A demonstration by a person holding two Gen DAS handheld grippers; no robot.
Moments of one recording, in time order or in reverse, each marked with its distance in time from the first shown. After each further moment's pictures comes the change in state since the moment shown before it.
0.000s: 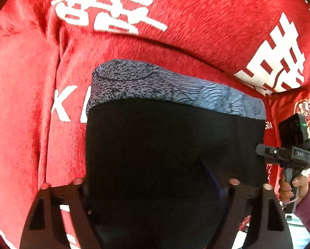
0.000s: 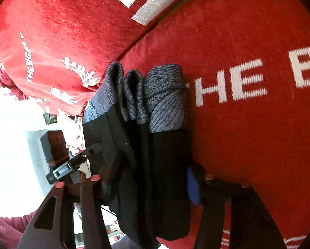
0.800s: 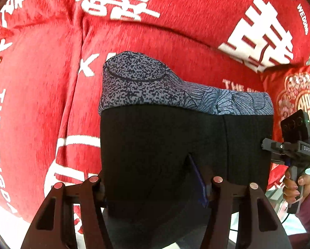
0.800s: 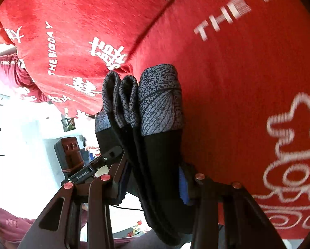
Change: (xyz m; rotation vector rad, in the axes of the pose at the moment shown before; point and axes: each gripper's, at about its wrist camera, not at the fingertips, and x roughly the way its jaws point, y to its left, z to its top) left arm -0.059 -0.006 -0.077 0.031 0.077 0.046; right arm -0.011 0.027 -0.095 0.092 -0.012 0.130
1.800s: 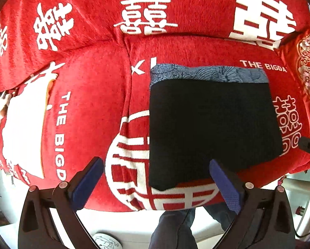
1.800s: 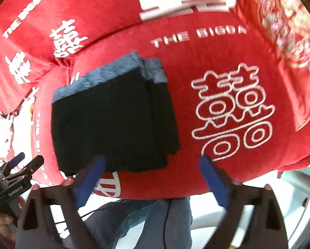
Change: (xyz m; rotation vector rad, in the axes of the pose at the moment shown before) left arm -0.080 -0.022 -0.089 0.124 -0.128 0.372; right arm 0.009 0.108 -0.127 -0.147 -0.285 -0.807
